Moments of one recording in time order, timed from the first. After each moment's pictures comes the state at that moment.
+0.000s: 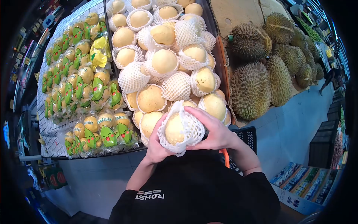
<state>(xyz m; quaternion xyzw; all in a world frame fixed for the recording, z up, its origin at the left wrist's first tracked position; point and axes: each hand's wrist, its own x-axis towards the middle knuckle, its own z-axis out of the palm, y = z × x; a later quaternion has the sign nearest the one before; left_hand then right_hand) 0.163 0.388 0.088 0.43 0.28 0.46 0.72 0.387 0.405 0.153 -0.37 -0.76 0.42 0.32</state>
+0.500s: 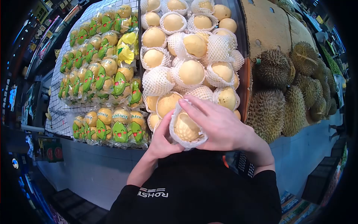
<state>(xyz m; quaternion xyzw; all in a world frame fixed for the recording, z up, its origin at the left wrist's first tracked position) 0.149 0.426 0.114 0.50 0.33 0.48 0.64 0.363 0.482 0.217 -0.27 -0.92 0.22 0.20</state>
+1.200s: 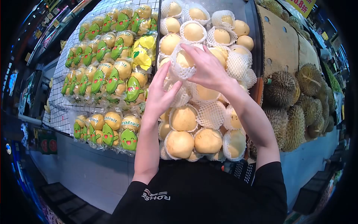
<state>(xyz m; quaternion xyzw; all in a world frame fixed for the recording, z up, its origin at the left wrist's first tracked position) 0.099 0.575 0.136 0.63 0.50 0.53 0.25 0.280 0.656 0.186 -0.30 -0.90 0.04 0.30</state>
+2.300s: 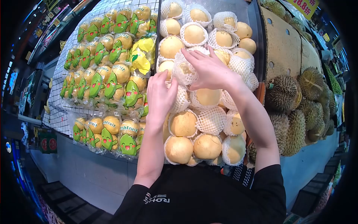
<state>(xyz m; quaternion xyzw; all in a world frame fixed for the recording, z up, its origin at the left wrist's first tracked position) 0.113 0.596 0.140 0.61 0.65 0.45 0.07 0.289 0.680 0.187 -0.32 -0.94 -0.01 0.11</state>
